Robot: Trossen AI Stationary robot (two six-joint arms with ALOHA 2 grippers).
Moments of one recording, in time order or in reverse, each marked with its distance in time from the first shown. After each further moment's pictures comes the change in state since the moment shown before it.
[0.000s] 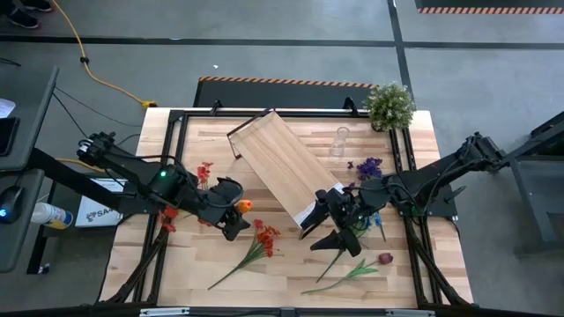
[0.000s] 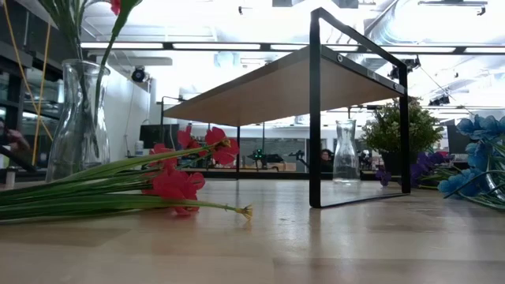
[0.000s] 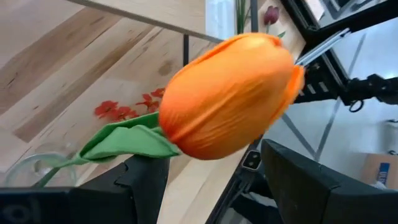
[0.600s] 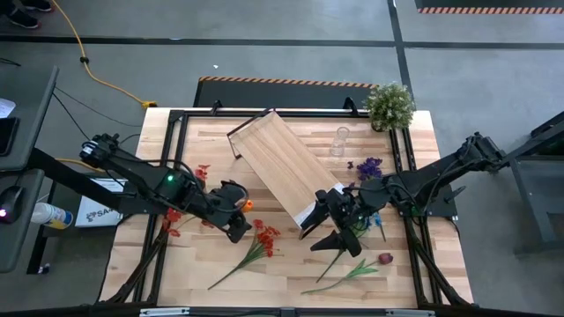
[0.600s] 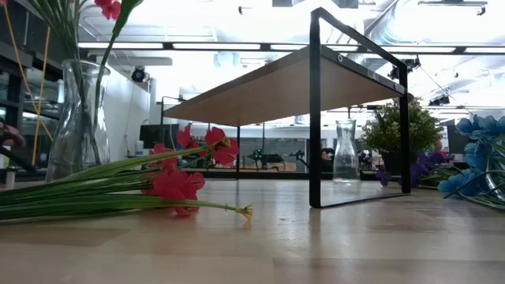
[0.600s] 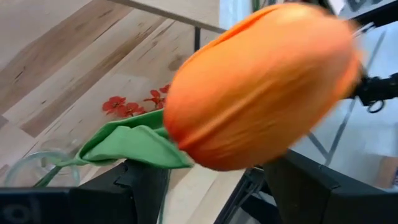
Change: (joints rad) left arm 0.000 0.045 0.001 -0.021 0.001 -0.018; right arm 0.000 0.000 0.000 0.000 -0.007 -0.008
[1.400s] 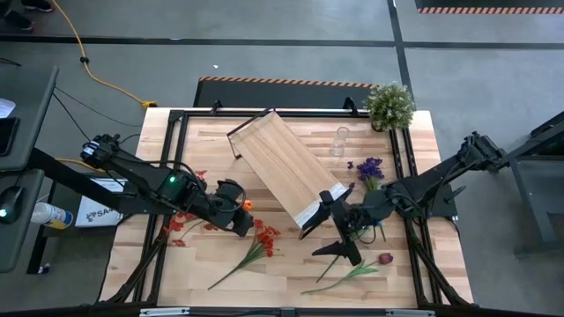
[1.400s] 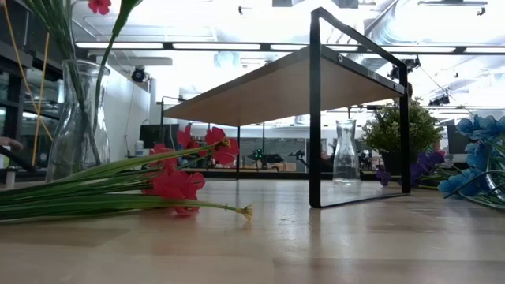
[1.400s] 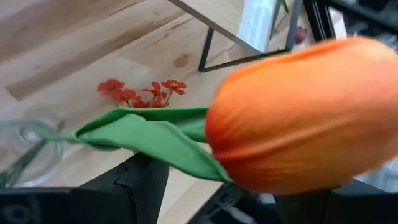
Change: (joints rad) left arm 0.005 0.009 -0.001 0.002 -0.017 -0.260; right arm 0.088 0.000 0.000 -0.058 0.186 -0.232
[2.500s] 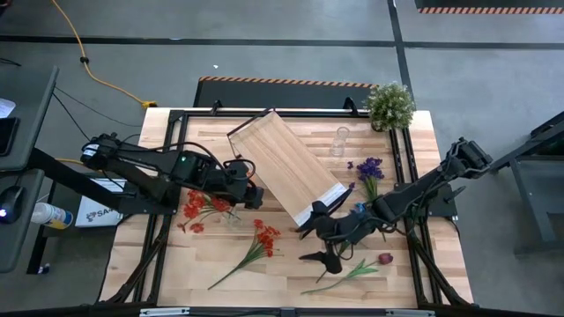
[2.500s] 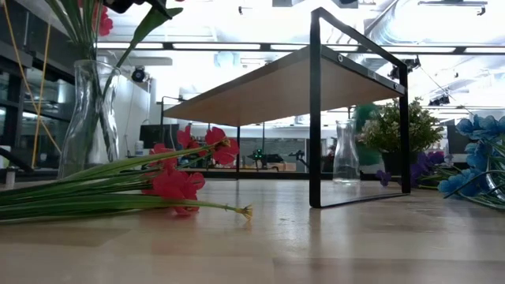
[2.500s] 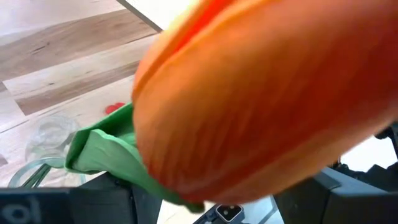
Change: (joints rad) left arm 0.211 0.004 0.000 0.007 0.110 0.006; right arm 0.035 0.172 0.000 -0.029 0.155 -0.004
